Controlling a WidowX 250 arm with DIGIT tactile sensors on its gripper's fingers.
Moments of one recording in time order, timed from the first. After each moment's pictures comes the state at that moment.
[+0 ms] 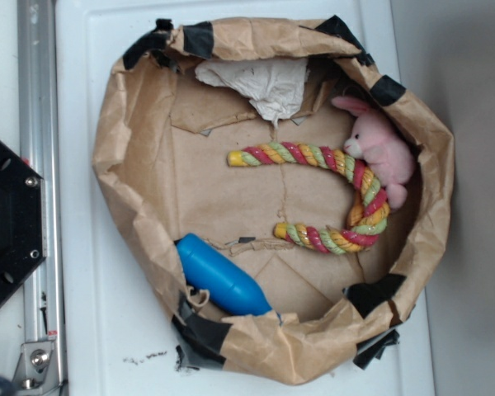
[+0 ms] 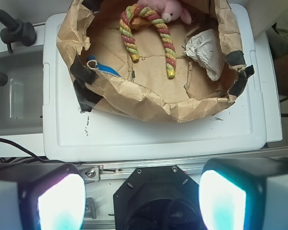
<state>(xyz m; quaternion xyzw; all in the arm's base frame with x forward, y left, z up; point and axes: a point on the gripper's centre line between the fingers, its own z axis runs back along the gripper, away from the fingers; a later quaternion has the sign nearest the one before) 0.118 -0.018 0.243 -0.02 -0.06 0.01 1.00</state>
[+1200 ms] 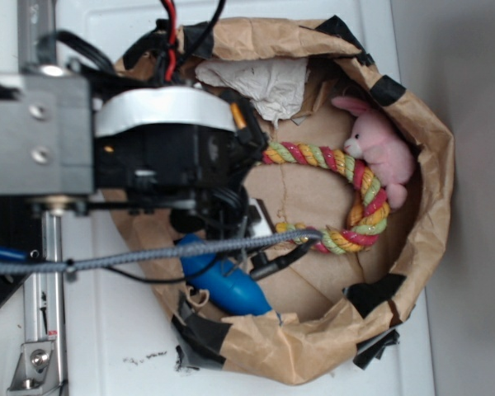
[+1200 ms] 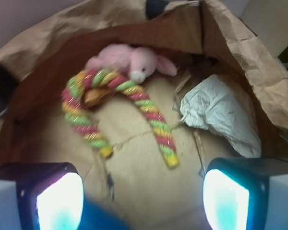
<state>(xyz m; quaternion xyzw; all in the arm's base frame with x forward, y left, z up) 0.242 0.006 0.123 0.01 -0.19 0.19 0.96</state>
